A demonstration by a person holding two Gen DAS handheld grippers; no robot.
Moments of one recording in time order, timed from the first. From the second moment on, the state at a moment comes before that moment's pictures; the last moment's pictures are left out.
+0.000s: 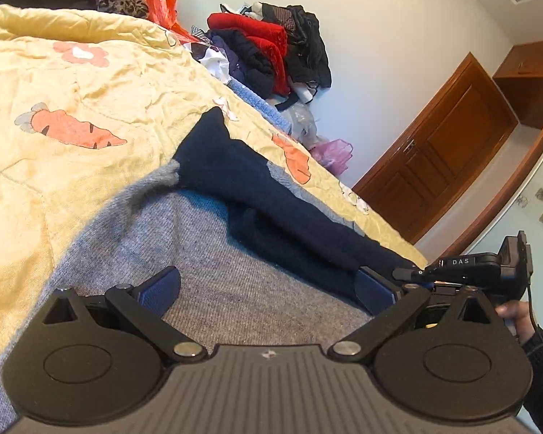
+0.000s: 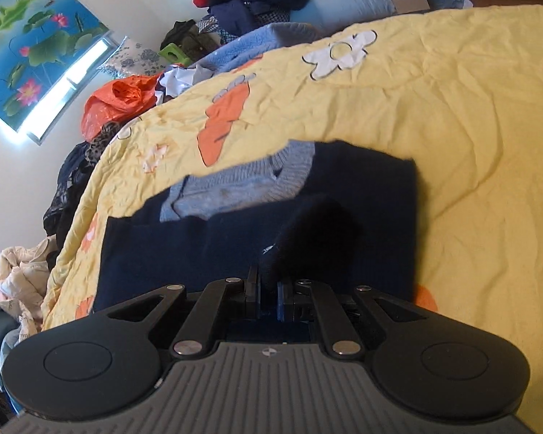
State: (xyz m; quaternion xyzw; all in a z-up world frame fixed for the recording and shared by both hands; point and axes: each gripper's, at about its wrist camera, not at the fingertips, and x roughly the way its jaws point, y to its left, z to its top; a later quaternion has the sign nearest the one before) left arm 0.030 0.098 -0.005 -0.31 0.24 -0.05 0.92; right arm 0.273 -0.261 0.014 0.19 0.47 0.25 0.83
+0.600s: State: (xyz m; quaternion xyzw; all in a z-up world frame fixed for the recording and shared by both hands) left arm 0.209 0.068 0.040 -0.07 0.34 0.02 0.94; right arm 0.284 -0.289 -0.008 0.30 0.43 0.21 0.83
